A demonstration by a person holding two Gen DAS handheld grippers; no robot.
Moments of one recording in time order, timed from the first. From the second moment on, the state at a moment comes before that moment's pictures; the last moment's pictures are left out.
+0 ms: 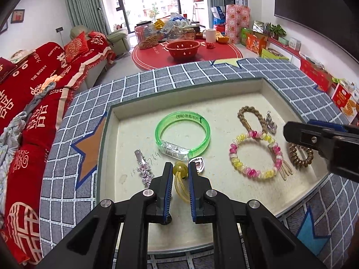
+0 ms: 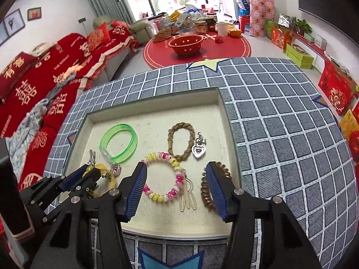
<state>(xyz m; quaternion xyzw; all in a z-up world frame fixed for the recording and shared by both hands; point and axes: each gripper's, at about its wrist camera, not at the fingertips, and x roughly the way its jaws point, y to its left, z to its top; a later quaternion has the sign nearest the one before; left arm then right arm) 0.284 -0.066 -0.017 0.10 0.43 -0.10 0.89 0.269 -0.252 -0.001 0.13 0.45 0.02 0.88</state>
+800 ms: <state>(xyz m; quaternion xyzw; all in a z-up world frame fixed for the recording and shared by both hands) 0.236 -0.028 0.010 0.08 0.39 -0.06 0.92 0.229 -0.254 -0.005 0.15 0.44 0.02 0.88</state>
